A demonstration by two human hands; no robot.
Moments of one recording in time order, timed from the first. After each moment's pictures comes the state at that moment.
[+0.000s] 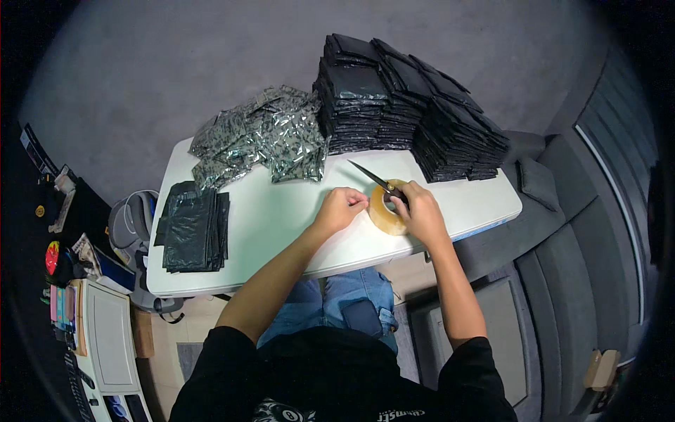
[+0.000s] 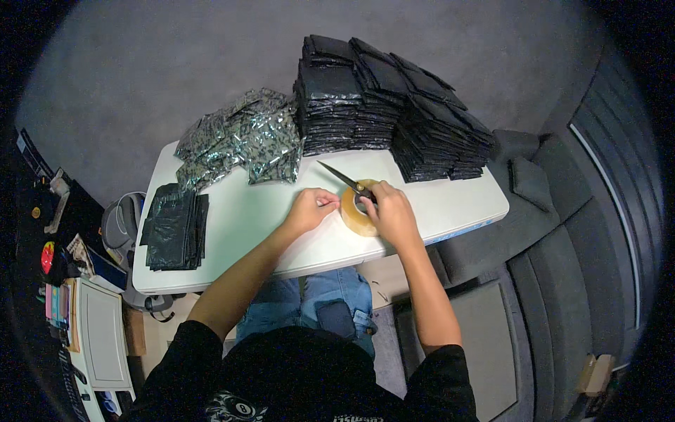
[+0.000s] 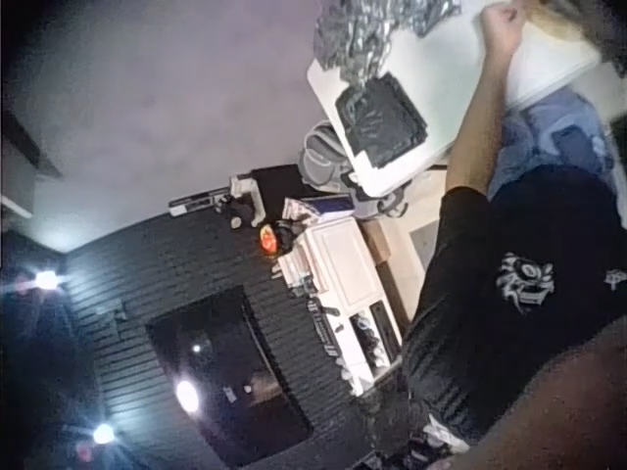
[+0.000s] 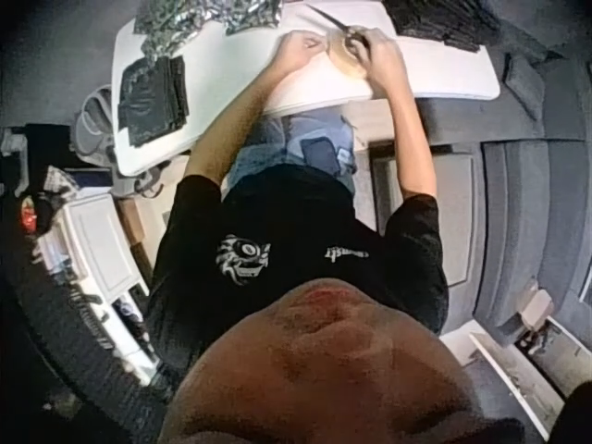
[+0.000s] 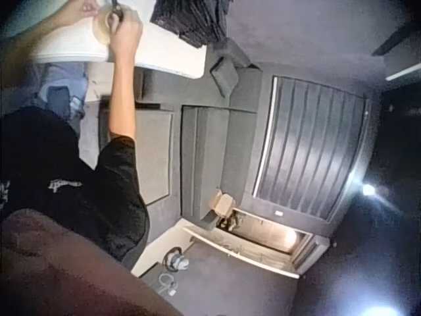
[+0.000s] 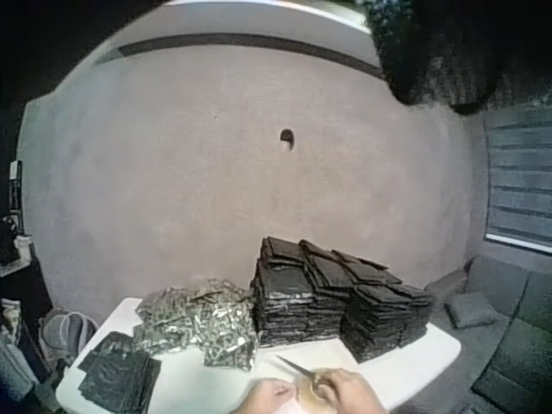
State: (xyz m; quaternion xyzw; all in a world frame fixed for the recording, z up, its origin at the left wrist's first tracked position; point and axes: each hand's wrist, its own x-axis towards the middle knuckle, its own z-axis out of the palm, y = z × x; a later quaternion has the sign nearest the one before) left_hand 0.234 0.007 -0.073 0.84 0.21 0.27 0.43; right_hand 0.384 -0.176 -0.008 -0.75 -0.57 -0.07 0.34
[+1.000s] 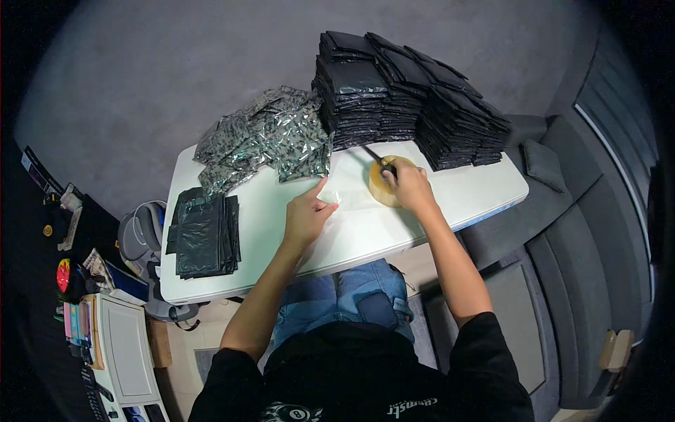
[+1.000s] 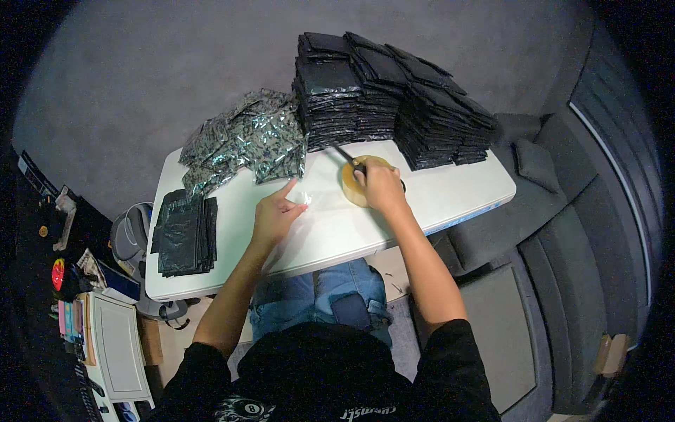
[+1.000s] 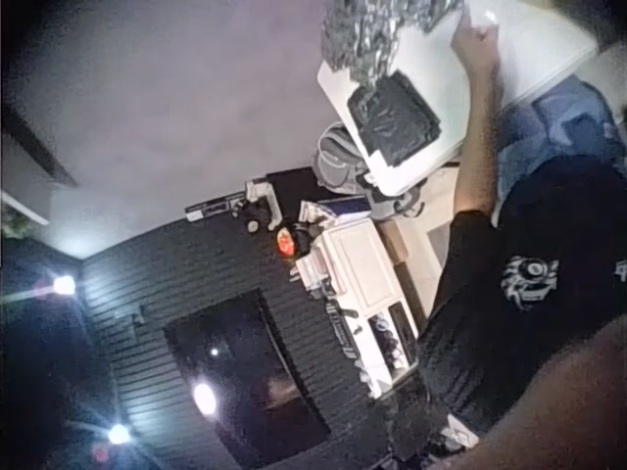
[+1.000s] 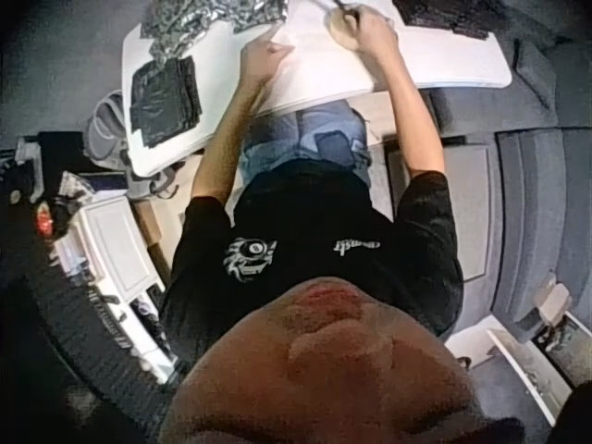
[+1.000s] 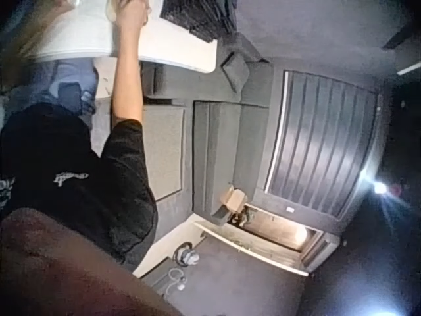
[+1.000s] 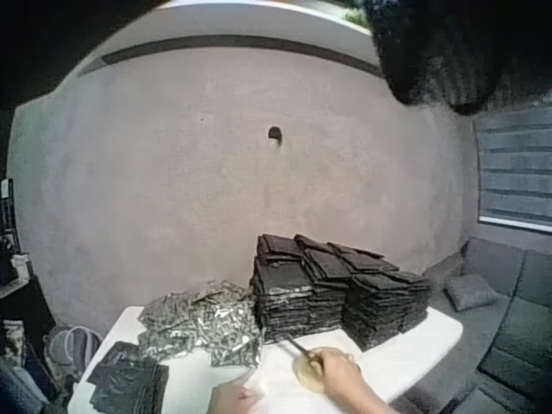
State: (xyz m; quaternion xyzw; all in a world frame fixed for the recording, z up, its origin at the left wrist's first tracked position) left_hand 0.139 0.013 -0.048 0.78 0.30 0.35 0.42; right_hand 0.386 -0.115 -0.020 -0.83 -0.49 -0.06 0.27
